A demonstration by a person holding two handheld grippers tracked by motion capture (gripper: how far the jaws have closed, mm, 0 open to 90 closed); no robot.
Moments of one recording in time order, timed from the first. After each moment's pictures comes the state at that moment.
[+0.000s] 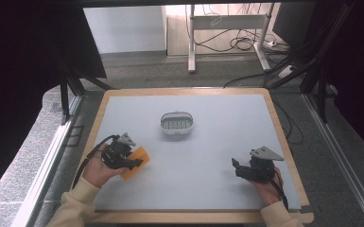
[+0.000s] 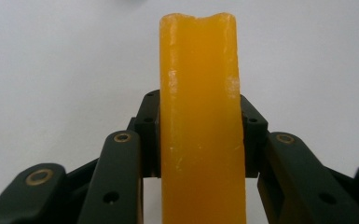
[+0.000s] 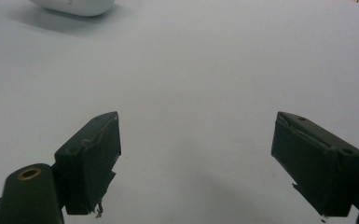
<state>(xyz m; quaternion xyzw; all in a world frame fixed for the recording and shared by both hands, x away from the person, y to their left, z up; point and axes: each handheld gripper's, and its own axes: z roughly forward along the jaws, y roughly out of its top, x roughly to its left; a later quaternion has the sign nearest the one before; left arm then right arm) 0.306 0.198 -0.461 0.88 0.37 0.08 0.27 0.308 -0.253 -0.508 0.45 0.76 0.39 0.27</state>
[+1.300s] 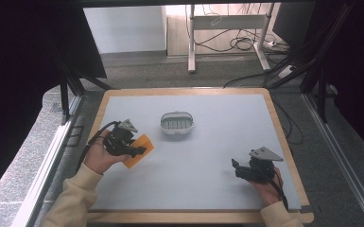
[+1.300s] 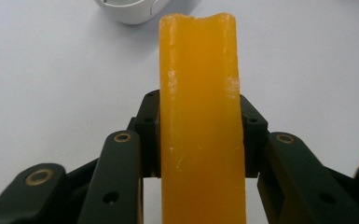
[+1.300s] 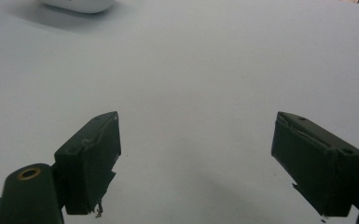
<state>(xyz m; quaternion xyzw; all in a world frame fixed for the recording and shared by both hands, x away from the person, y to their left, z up) 0.327 0.192 -0.426 0.88 0.36 0.09 0.29 0.307 -0.252 -0.509 0.44 0.76 0.38 0.27</state>
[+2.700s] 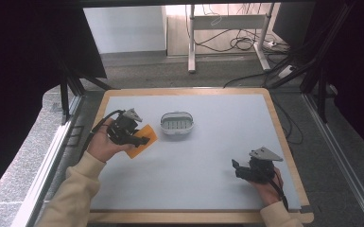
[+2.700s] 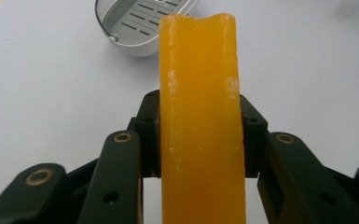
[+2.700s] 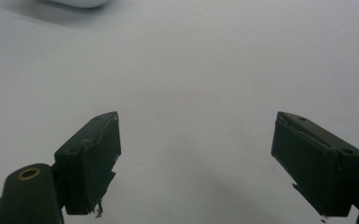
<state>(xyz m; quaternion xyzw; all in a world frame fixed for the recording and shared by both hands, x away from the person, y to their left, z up) 0.348 0.181 -0.402 0.89 0.34 0.10 0.29 0.307 -0.253 -0.511 0.45 0.76 0.38 0.27</state>
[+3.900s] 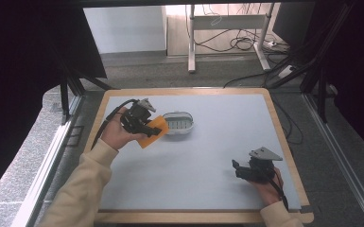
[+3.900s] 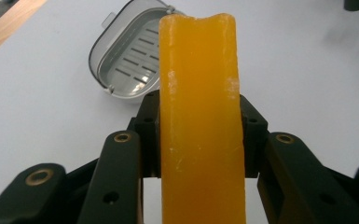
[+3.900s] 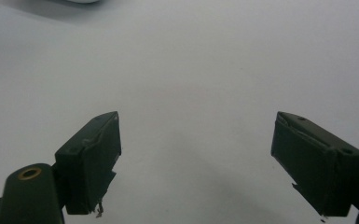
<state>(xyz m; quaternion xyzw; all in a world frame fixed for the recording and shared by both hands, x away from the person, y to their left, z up) 0.377 0.149 -0.385 0.90 0.30 0.10 0.29 0.308 -0.254 -0.512 0.45 0.77 0.37 0.27</state>
